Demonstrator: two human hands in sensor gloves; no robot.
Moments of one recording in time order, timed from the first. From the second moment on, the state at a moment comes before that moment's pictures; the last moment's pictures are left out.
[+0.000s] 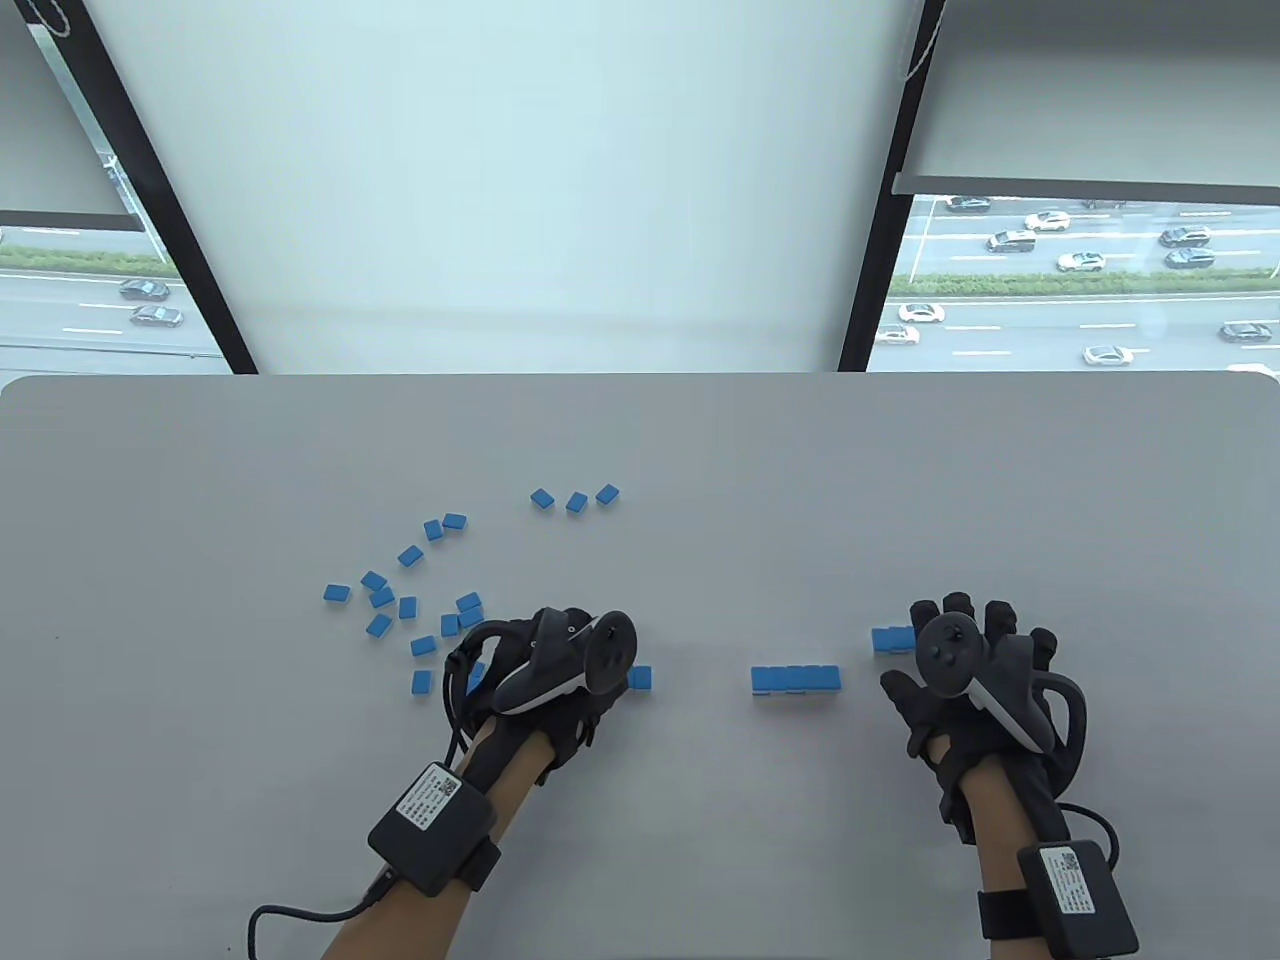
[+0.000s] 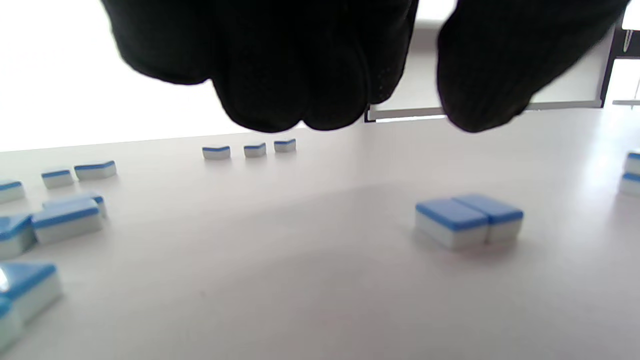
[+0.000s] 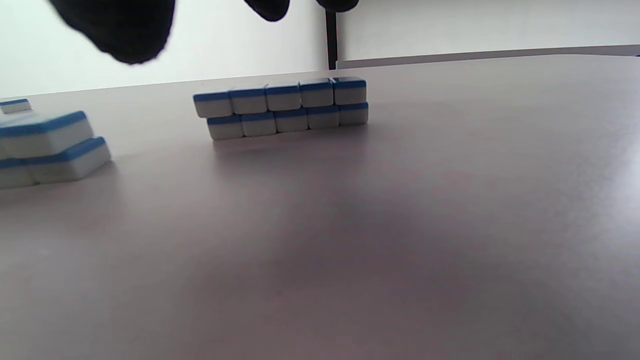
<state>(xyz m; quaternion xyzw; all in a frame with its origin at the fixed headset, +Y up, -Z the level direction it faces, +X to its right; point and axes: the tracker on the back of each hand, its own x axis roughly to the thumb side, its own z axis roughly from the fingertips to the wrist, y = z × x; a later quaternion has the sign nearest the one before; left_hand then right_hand) -0.123 -0.701 -0.366 0.00 -0.13 -0.02 0.99 0.256 -0.737 -0.343 -0.09 0.06 0.99 0.06</state>
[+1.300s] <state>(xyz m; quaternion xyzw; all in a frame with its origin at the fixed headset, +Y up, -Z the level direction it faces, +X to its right) -0.211 -0.748 -0.372 -0.08 0.06 -0.09 0.99 0.255 -0.740 -0.342 -0.10 0.07 0.99 0.05</state>
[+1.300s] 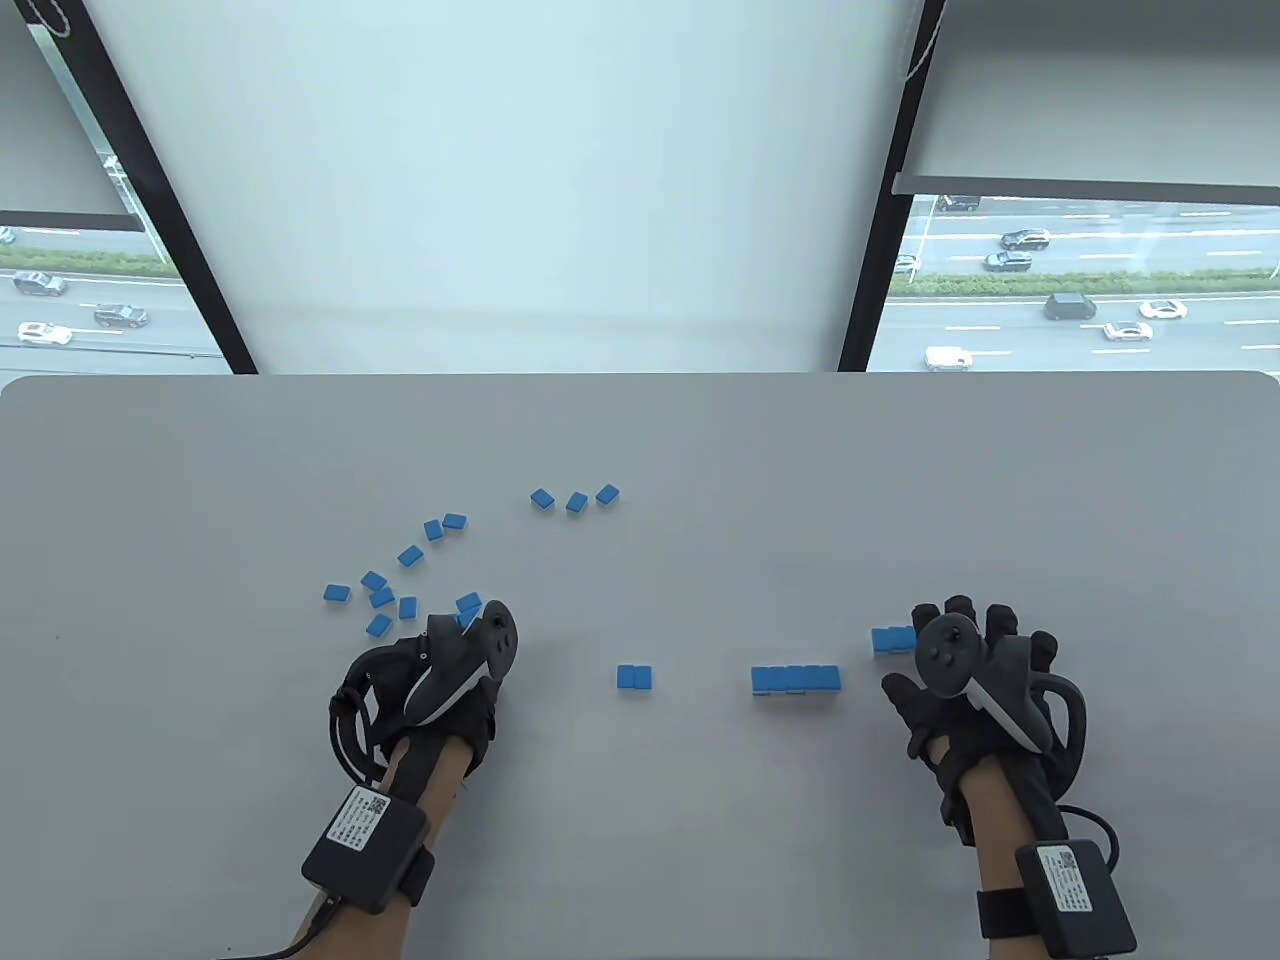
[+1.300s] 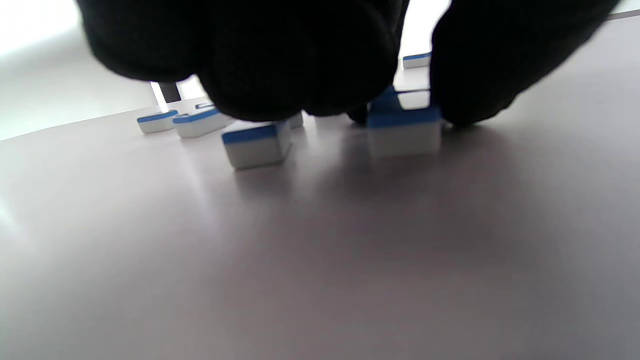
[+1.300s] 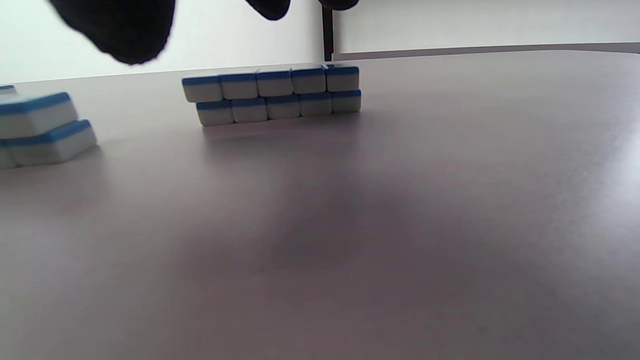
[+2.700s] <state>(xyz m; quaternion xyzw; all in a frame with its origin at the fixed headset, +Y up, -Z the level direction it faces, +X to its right) -0.116 -0.753 -0.359 -0.02 -0.13 -0.05 0.99 0.254 -0.740 -0.343 -0.10 0.07 0.99 0.04</state>
